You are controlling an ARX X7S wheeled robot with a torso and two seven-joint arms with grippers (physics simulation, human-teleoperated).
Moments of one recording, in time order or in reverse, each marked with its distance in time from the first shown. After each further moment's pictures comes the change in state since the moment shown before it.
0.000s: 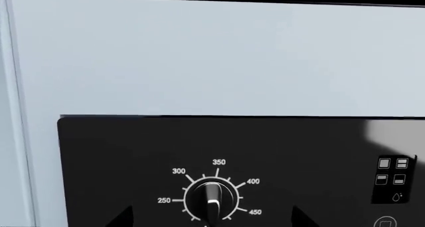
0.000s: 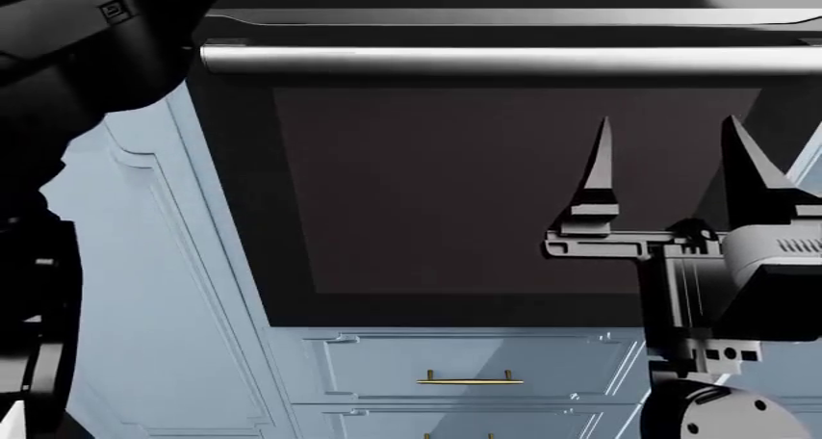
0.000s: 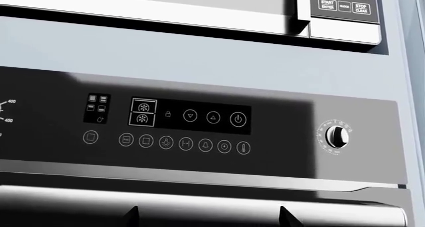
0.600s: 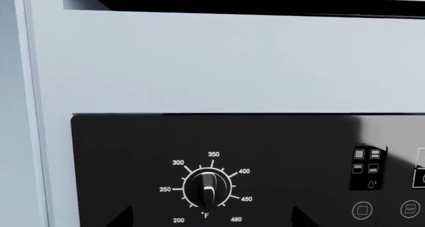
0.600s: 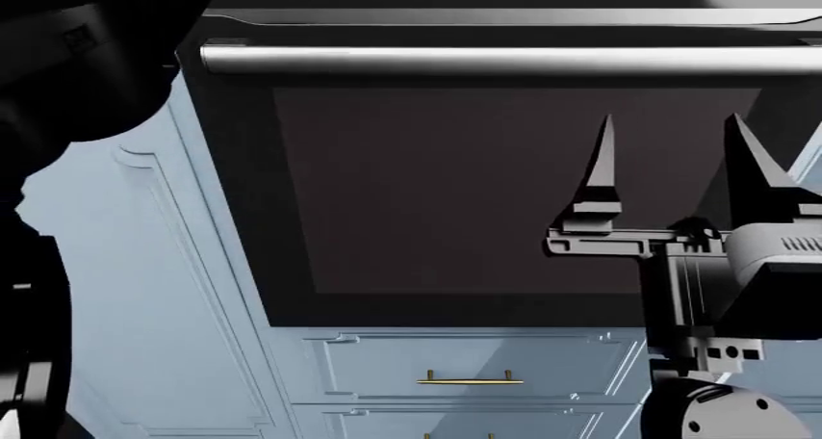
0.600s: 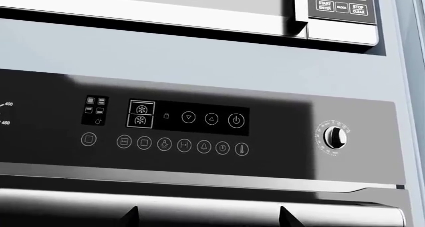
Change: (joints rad) left arm 0.041 -0.026 -0.063 0.146 -0.087 -0.082 -0.079; right arm 0.003 -0.011 0.008 -0.001 -0.005 0.005 -0.006
